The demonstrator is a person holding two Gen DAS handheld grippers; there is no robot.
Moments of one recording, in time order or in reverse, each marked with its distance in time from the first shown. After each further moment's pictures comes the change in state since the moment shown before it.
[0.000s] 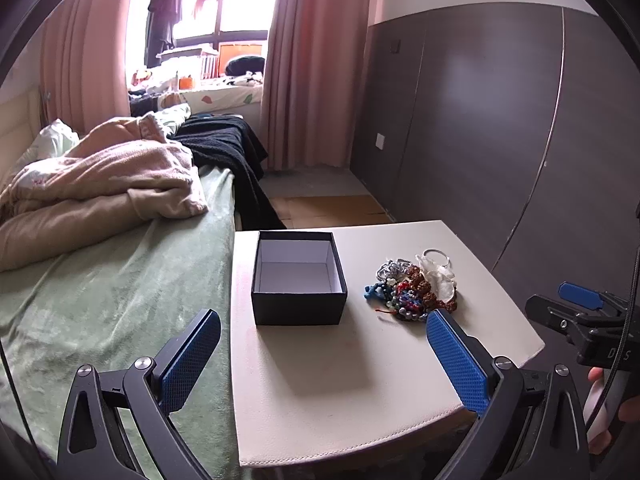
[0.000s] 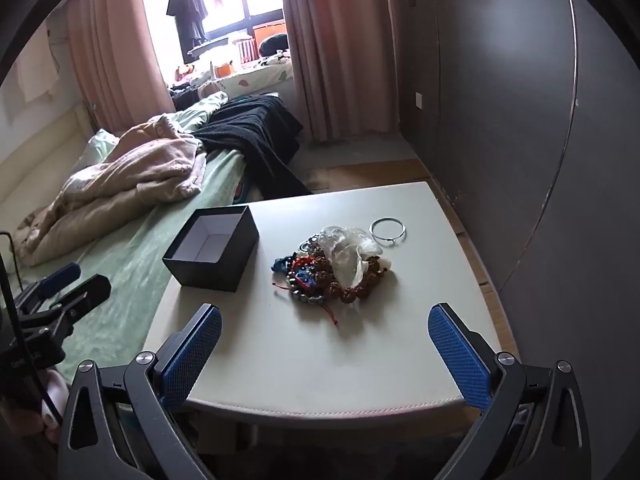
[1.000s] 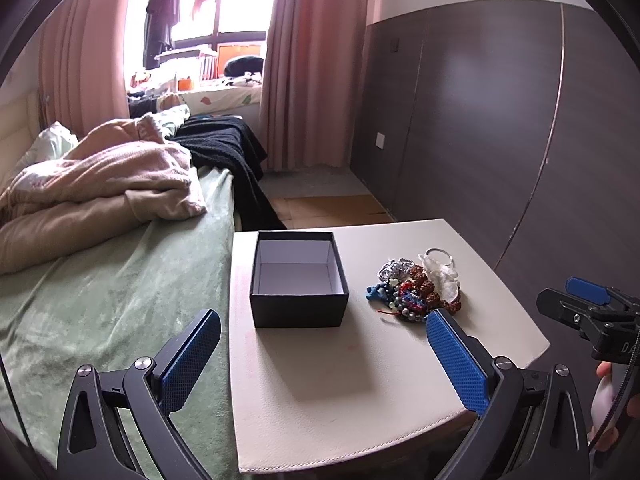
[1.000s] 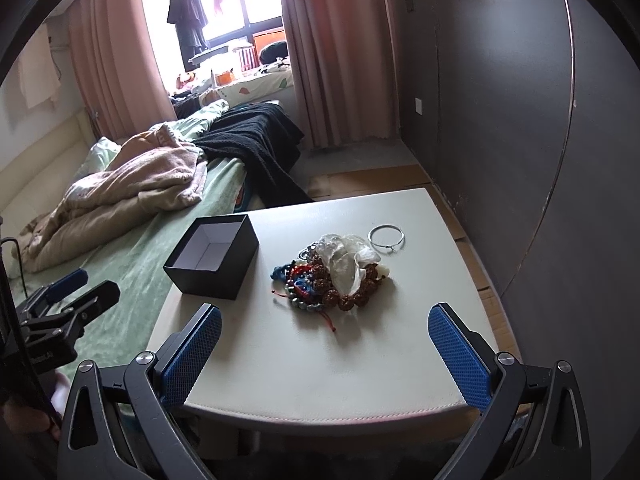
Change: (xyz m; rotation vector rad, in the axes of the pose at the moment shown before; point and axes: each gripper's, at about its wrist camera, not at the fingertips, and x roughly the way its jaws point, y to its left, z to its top) left arm 0.005 0.001 -0.003 0.010 -0.007 -0.005; right arm -0.003 -0.005 0.001 0.006 -0.025 0.012
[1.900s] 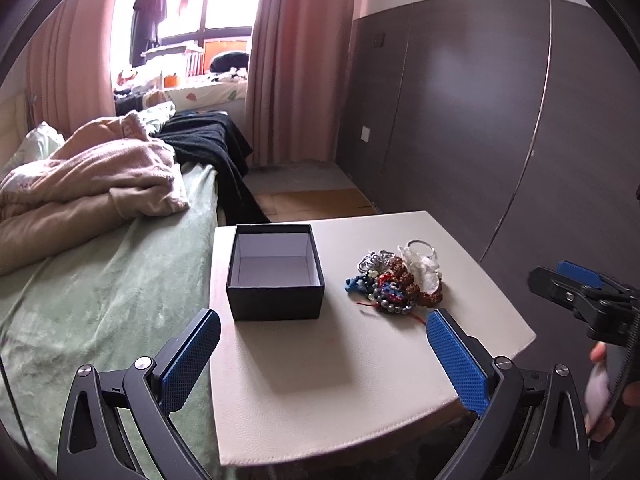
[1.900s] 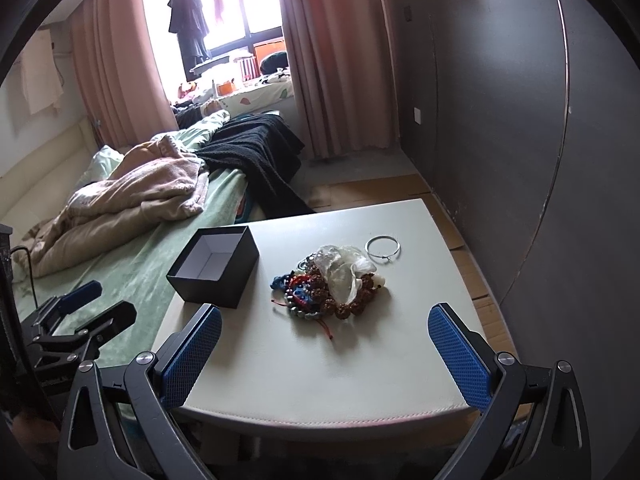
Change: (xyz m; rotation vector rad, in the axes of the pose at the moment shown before) left arm -0.006 -0.013 -0.002 0.009 0.019 -0.050; right arm -0.010 -0.005 0.001 0.006 -0.038 -0.001
